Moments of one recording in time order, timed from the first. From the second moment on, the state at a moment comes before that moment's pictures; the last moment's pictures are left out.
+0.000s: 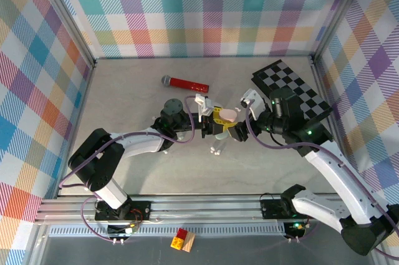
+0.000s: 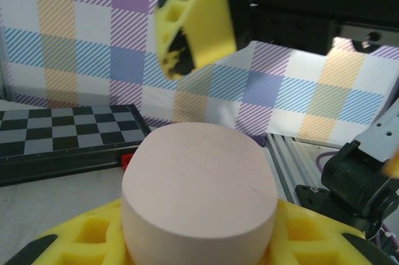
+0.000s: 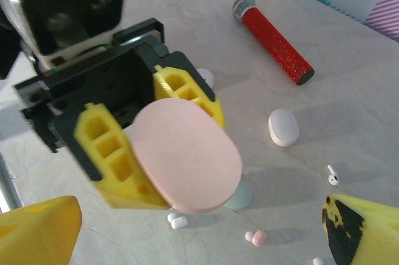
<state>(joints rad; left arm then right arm) -0.71 1.62 0.82 0.85 0.80 -0.17 0.54 0.97 1.07 -0.70 -0.29 -0.19</state>
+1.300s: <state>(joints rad) -0.72 1.61 0.79 0.83 0.79 -0.15 0.55 1.04 1.07 -0.53 -0.12 -0.21</state>
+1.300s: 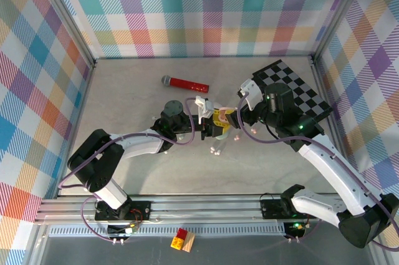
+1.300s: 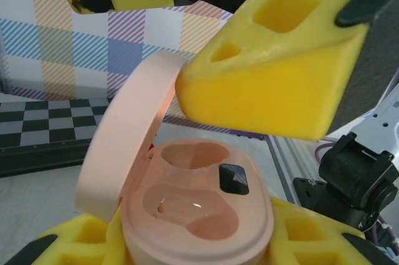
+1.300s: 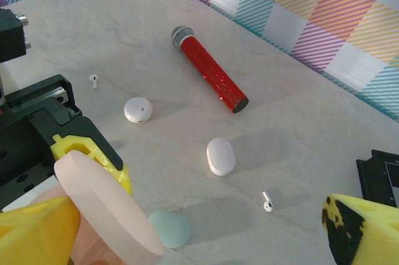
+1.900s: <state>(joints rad) -0.72 1.60 0.79 0.83 0.79 -0.13 0.55 0.98 1.04 -0.53 -0.10 -0.16</state>
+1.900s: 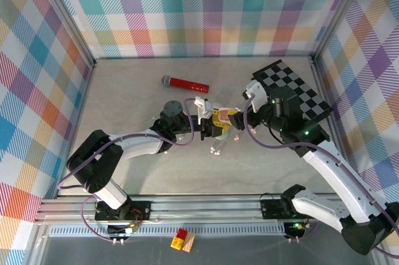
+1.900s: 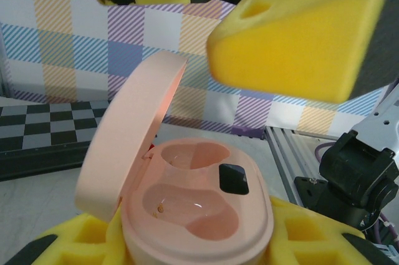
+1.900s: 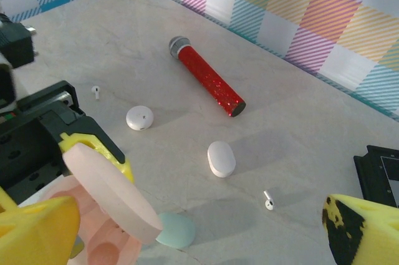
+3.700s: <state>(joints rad) -0.64 1.50 0.69 0.86 0.78 -0.13 0.19 1.17 0.56 -0.15 -0.51 0.73</state>
